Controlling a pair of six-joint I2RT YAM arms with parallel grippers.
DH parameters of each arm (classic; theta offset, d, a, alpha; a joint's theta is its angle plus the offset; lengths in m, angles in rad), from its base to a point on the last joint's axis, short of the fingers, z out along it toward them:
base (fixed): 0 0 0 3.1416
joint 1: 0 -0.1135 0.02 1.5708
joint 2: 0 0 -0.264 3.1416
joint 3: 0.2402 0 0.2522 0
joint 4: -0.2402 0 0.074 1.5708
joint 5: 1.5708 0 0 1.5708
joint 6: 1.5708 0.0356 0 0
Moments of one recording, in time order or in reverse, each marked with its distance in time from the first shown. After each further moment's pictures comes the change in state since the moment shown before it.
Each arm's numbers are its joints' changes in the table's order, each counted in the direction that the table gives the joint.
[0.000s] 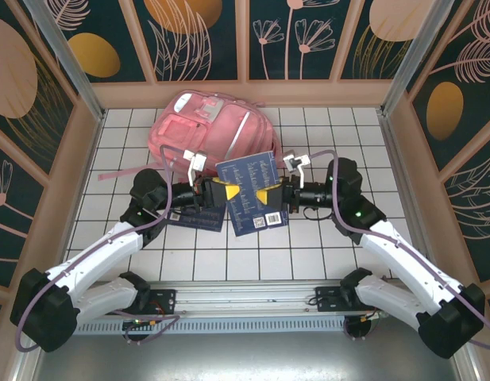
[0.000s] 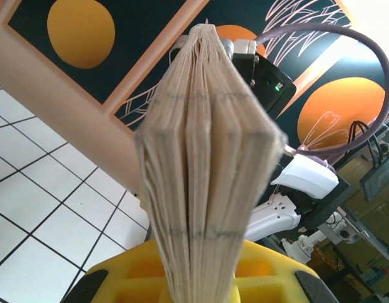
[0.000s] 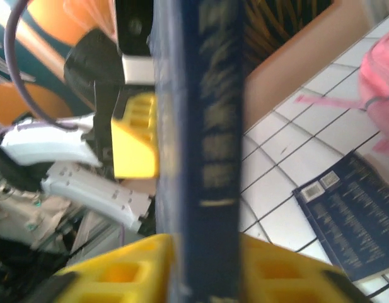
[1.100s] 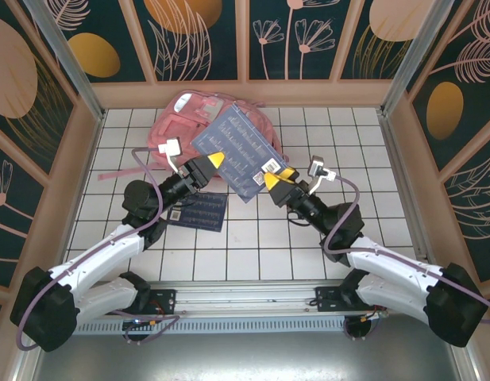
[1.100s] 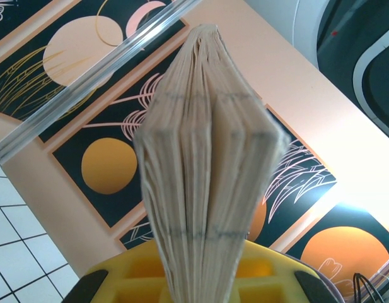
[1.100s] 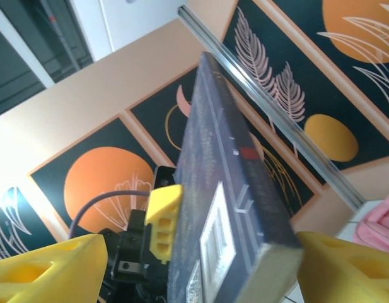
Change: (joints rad) left arm 0.005 0.004 -0.056 0.321 -0.441 -0.247; right arm -0.220 0.029 -0.351 0.966 0.688 0.318
